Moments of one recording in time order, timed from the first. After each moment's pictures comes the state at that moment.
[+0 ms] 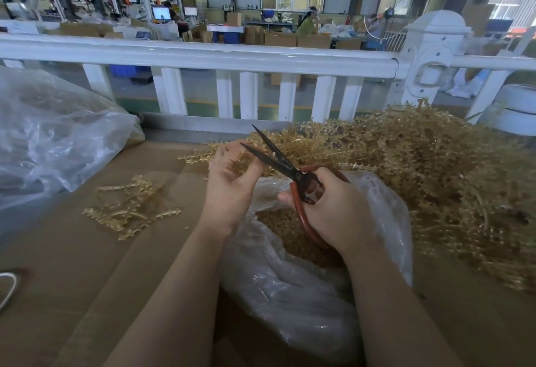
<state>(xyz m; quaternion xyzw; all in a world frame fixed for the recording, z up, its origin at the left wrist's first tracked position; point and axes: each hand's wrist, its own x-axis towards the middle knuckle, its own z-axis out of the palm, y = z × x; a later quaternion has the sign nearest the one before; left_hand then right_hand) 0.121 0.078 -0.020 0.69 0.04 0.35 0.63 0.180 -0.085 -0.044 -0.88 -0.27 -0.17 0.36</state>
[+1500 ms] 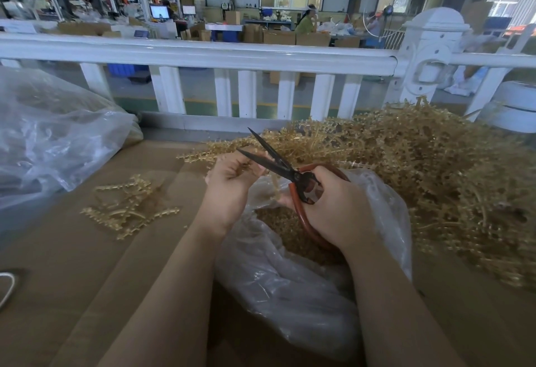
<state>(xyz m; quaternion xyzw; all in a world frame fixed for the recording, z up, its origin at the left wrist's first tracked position) 0.117 0.087 -0.023 0.72 -0.01 0.28 0.63 0.180 -0.086 -0.042 -0.88 -0.29 -0.17 0.34</state>
